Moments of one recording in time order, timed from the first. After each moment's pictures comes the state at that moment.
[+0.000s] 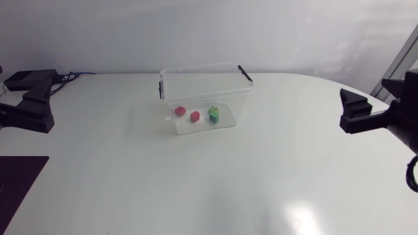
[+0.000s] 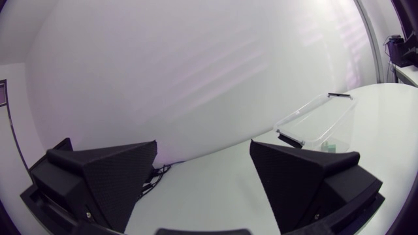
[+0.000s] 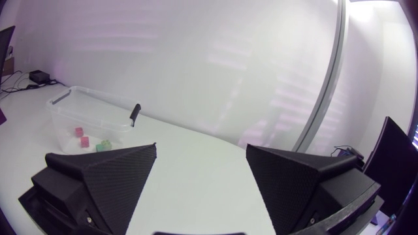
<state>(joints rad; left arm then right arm) -0.09 0.54 0.57 -0.03 -0.18 0.41 0.13 0.65 0.56 -0.07 0.19 -0.27</state>
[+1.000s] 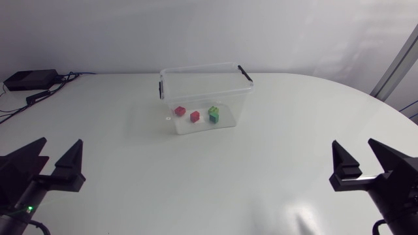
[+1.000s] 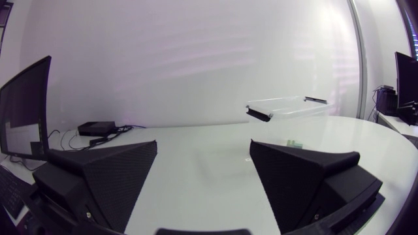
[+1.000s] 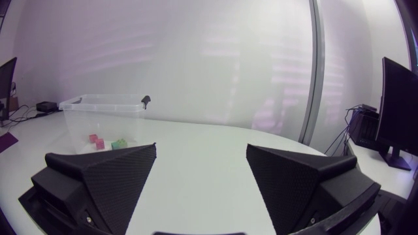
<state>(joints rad) -0.01 0.10 0.07 -0.03 0.00 0.06 0.01 0.10 0.07 -0.03 0.03 -0.05</state>
